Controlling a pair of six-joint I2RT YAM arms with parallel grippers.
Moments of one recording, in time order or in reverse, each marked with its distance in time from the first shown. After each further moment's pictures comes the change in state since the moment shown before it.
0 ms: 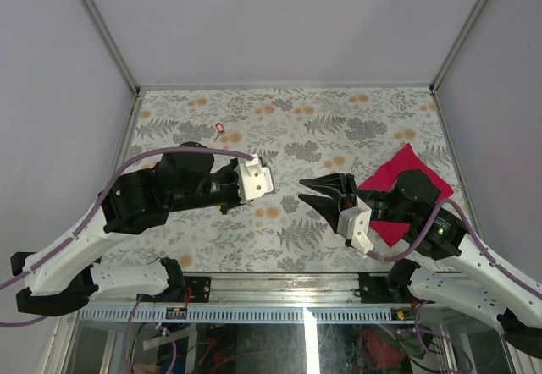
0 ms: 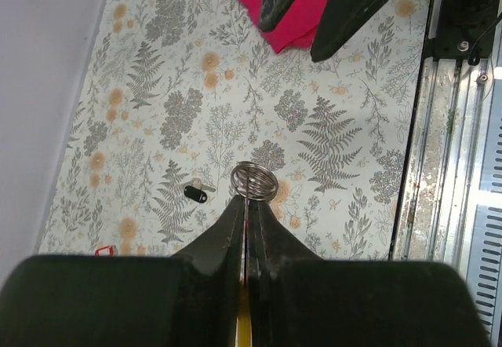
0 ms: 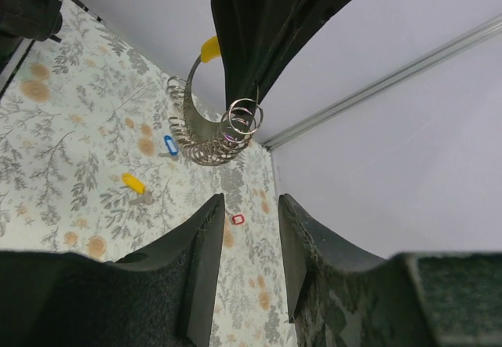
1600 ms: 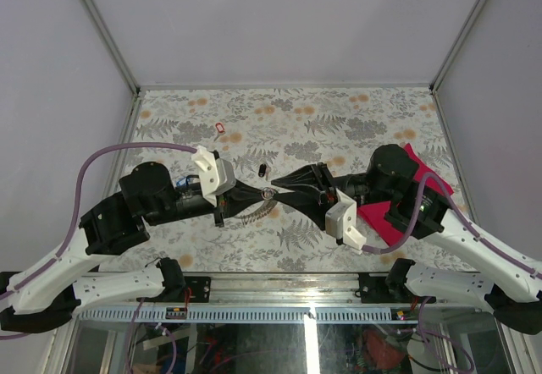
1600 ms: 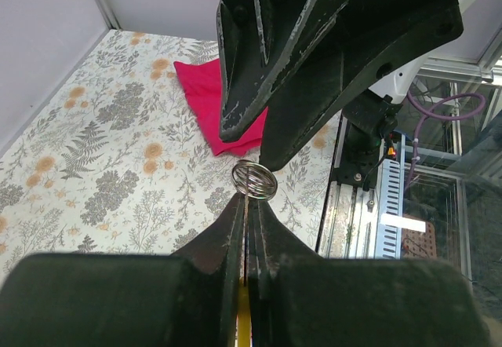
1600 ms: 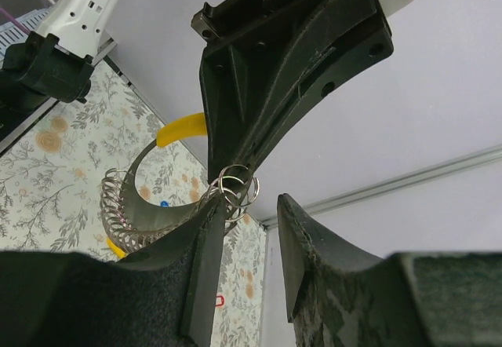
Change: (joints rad) left arm 0.000 -0.251 -0.274 0.397 0.142 -0.359; right arm 0.052 0.243 0.230 0.018 -0.211 -0.110
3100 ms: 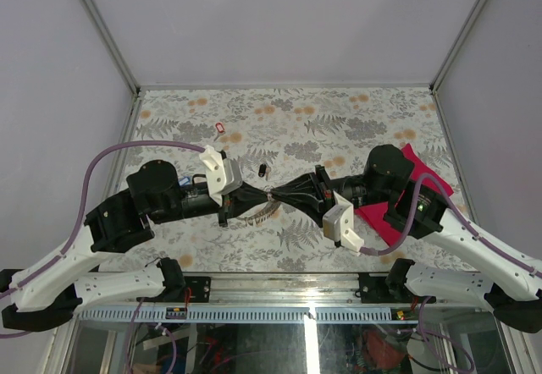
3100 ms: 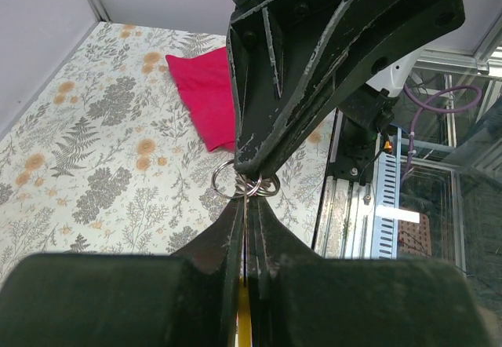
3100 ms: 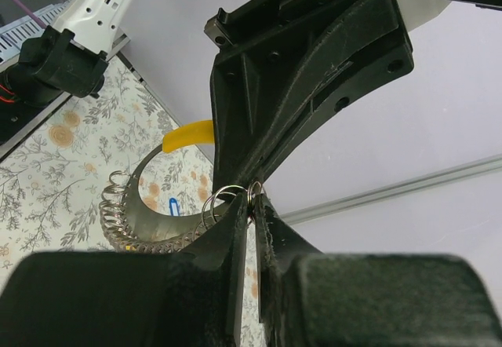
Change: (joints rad) left arm 0.000 0.023 0.000 -0.001 0.018 -0.001; right arm 0.012 0.009 0.003 -0.042 -0.004 -0.034
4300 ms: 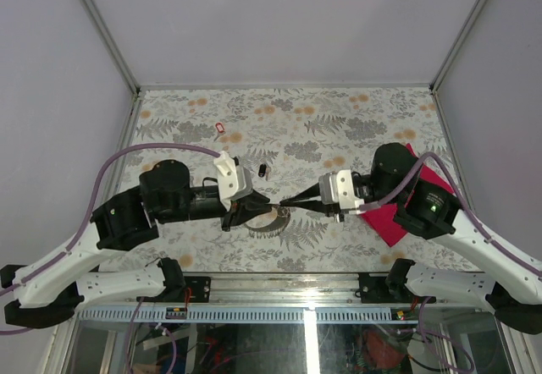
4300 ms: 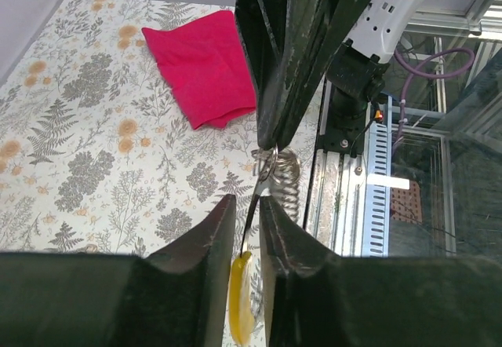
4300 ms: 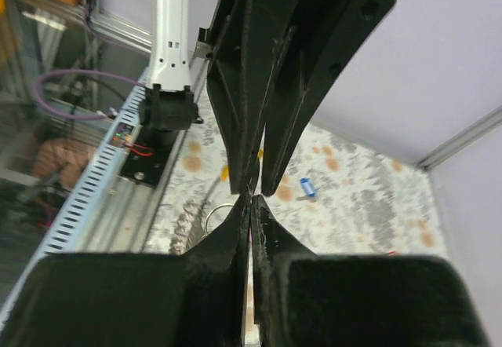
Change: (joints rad) left arm -0.005 0.036 0.008 -0.068 0.021 0.036; right arm 0.003 -0.016 0.068 -0.149 0.061 0.500
